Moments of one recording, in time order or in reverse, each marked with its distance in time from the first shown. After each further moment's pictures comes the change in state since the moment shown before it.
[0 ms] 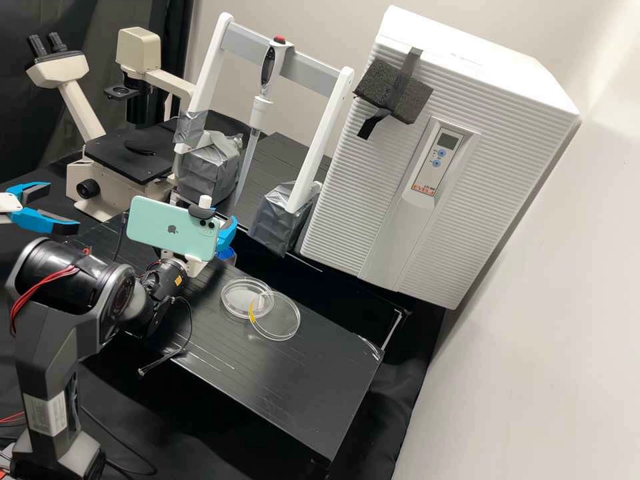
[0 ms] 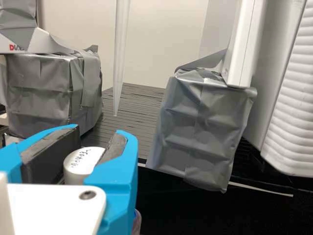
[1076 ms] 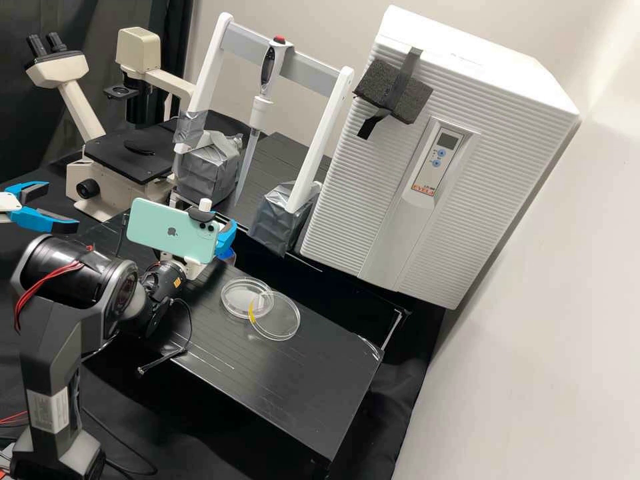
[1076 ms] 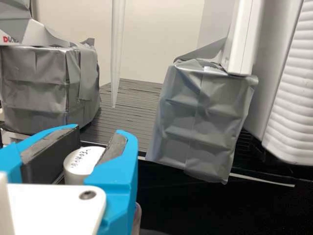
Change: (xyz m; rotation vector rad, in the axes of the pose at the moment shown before) left arm 0.000 0.000 -0.001 -0.004 0.007 0.002; right arm 0.002 -0.007 0.003 0.013 -0.018 -0.010
